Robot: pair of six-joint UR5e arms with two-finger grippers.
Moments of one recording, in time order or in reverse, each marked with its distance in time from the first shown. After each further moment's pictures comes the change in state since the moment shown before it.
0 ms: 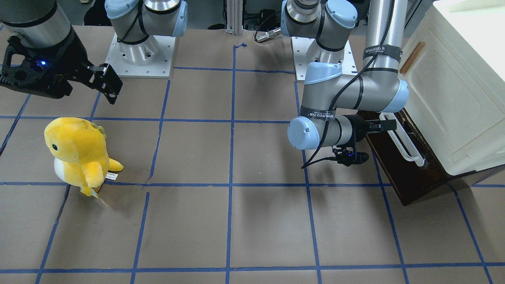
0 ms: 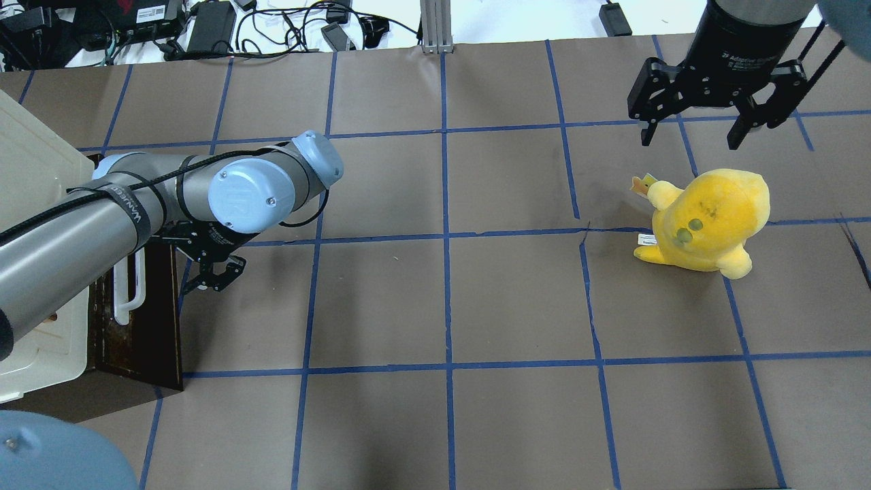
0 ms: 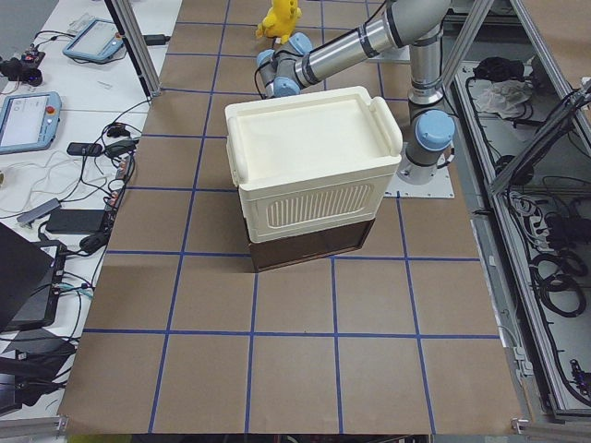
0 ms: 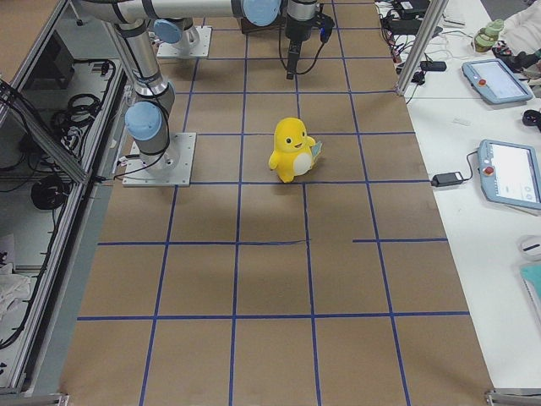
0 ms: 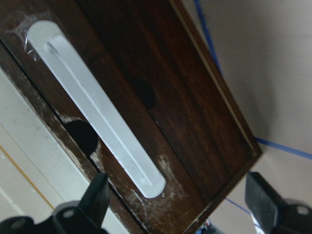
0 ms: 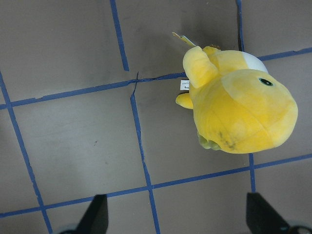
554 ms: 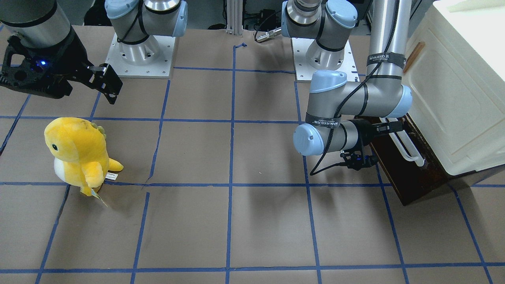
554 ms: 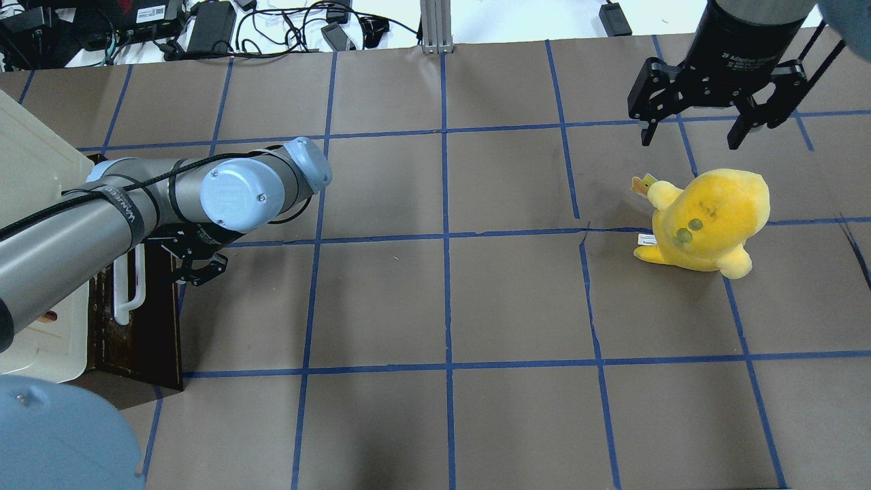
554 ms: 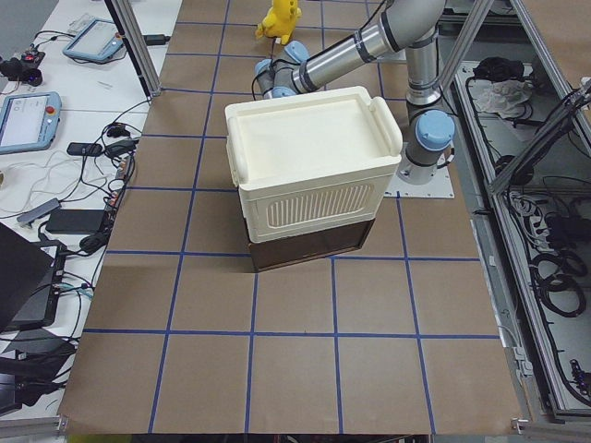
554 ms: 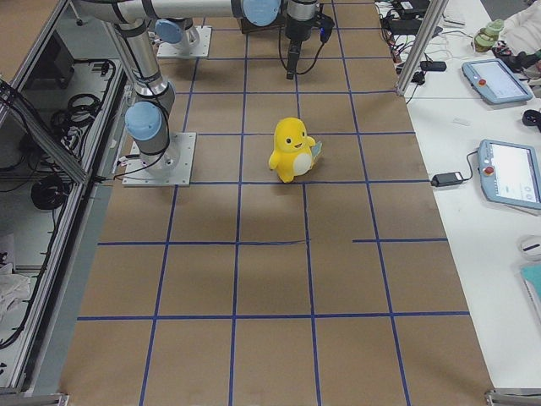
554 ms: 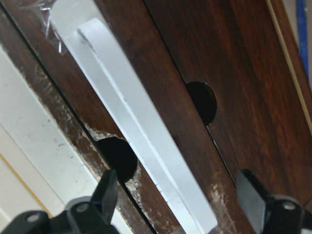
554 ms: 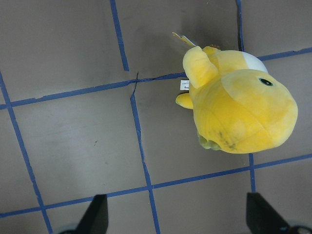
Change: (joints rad) left arm 0.024 -0.031 -0.004 -0.006 0.080 -0.135; right arm 0.000 0.000 0.000 0.000 0.000 0.000
